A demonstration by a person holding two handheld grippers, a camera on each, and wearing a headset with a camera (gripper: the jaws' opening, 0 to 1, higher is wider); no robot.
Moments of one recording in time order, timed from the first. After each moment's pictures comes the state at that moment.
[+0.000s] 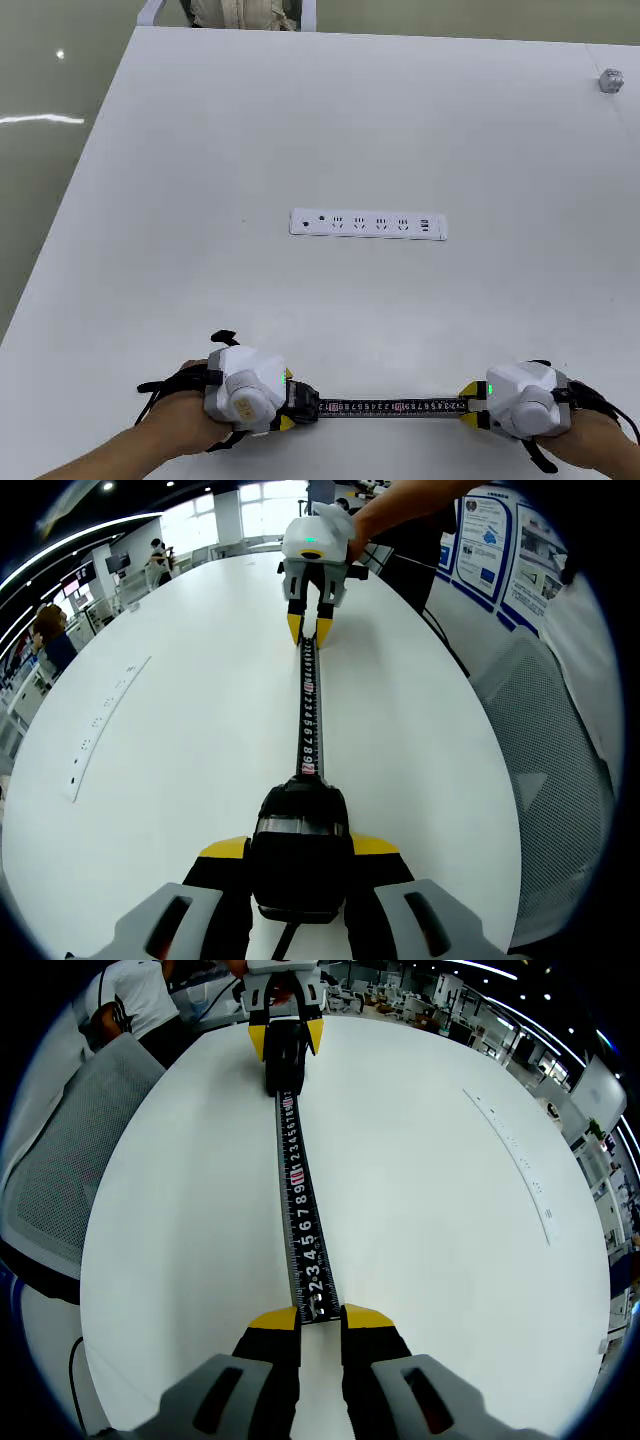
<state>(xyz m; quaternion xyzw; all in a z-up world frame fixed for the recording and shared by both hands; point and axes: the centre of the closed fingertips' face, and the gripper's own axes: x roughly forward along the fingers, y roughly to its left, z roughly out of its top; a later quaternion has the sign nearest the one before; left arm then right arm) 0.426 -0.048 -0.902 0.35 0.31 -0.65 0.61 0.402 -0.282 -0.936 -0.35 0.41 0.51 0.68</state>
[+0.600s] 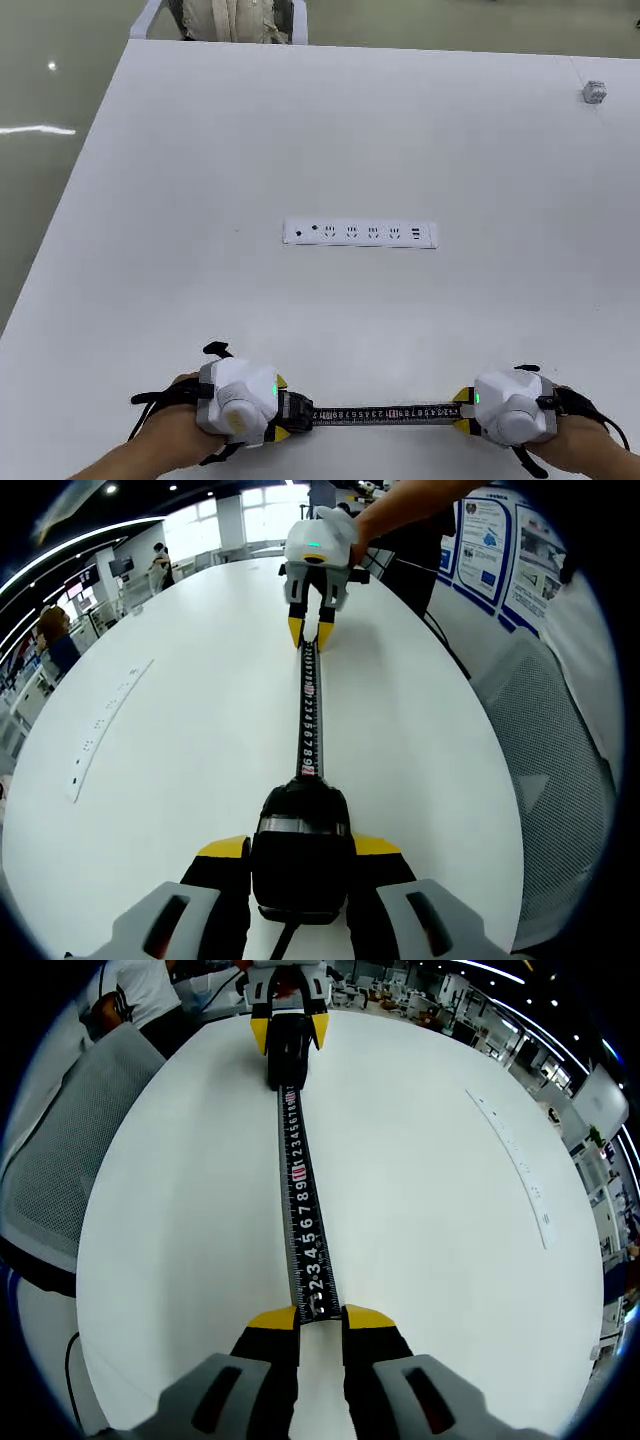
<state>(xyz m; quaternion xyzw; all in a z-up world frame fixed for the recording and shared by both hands) 0.425 -0.048 -0.902 0.34 0.30 -0.65 0.61 0.402 -0.282 -0.934 -0.37 0.40 0.50 0.67</state>
